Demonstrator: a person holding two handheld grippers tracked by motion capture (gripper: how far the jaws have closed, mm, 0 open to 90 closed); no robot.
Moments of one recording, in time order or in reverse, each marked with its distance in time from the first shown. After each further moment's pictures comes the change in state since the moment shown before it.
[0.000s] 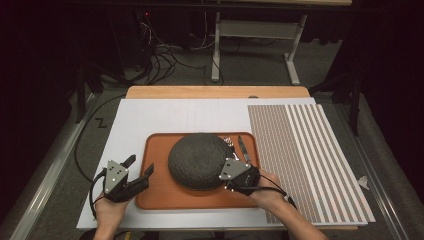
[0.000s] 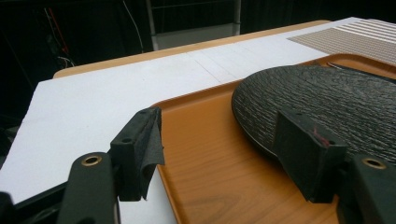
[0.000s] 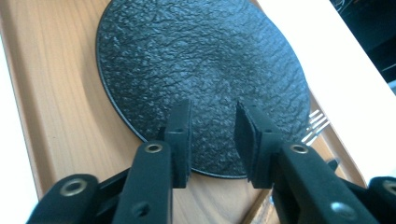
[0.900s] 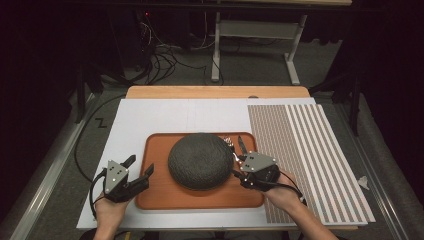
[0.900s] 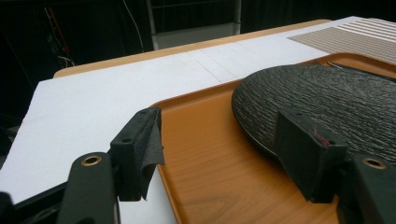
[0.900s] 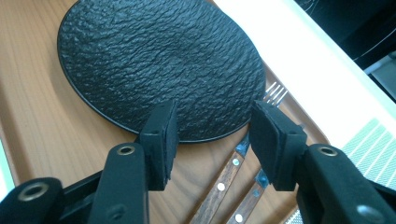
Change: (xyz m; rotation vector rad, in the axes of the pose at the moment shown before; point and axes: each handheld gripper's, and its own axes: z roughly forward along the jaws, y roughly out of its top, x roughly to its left) left arm 0.000 0.000 0.000 0.004 0.001 0.003; right arm -0.025 -0.031 -0.025 -0.066 -0.049 0.132
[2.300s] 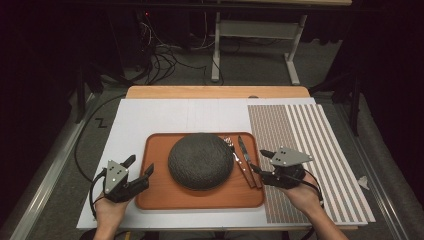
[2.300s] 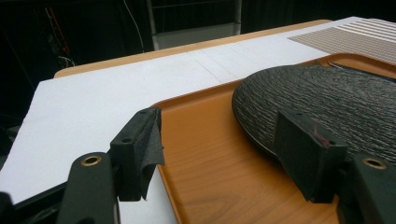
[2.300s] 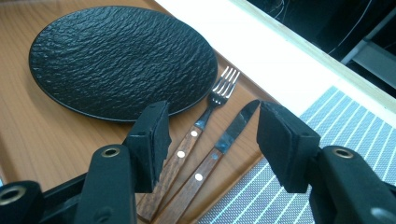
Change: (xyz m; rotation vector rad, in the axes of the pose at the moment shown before) left arm 0.000 0.000 0.000 -0.001 0.002 0.000; right arm -0.032 -0.037 -0.033 -0.096 -0.044 0.175
